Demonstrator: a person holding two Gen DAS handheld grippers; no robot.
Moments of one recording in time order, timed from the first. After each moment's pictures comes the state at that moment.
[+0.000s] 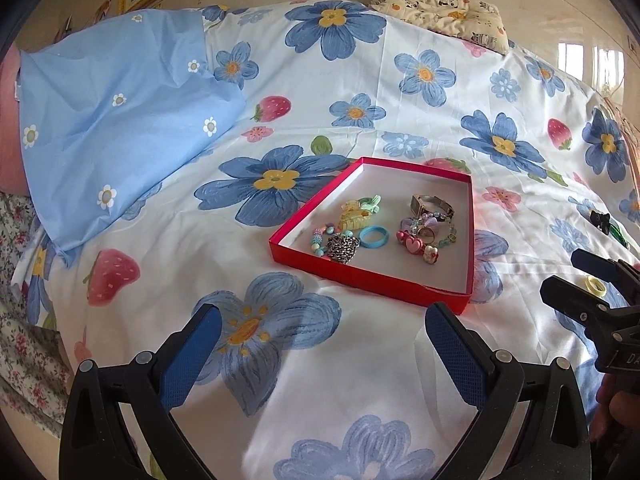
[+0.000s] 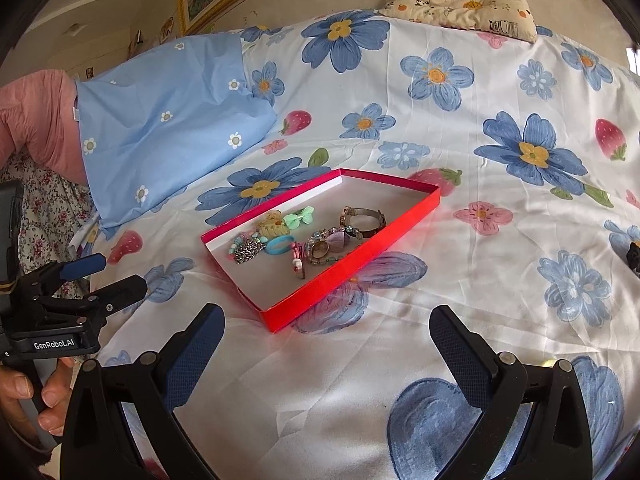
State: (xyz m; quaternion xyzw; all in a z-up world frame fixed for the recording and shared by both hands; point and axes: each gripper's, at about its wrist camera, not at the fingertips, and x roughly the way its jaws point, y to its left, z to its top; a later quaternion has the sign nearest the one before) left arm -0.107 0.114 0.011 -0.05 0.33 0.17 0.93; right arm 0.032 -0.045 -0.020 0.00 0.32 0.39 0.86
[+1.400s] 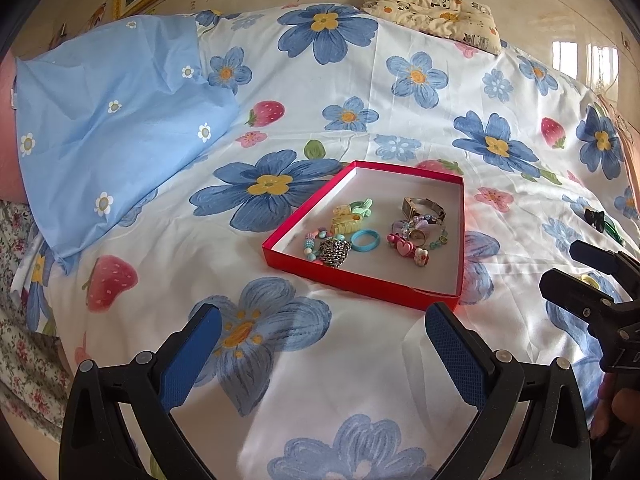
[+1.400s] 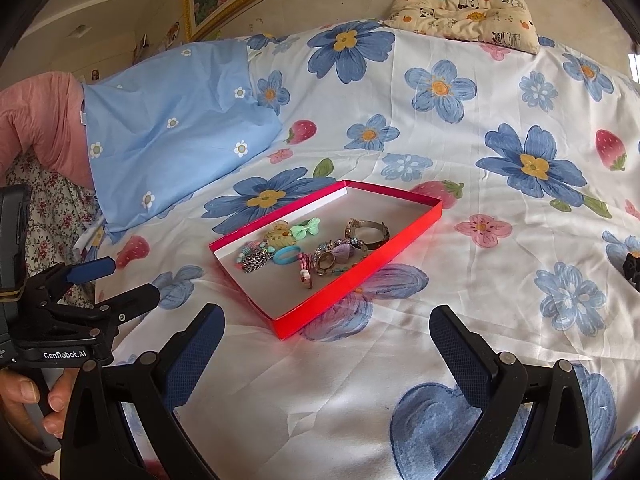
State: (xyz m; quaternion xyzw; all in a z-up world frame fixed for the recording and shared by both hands) left arm -0.110 0.111 0.017 -0.04 0.33 0.16 0.93; right arm 0.027 -0.047 -0.009 0.00 0.31 0.40 0.87
